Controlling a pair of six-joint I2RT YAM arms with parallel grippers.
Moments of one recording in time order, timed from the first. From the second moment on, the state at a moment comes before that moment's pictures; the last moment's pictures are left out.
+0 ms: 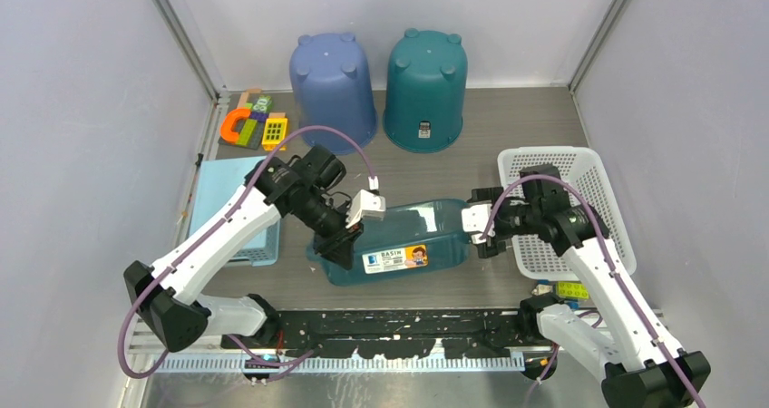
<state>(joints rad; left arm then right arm) -0.70 1.27 1.32 -1.34 0.73 0.58 0.28 0.87 0.88 -0.90 -0.69 -1.34</state>
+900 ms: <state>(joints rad) -0.65 1.34 1.34 -1.37 0.79 0.58 0.34 0.85 0.79 -0.82 -0.62 -1.36</state>
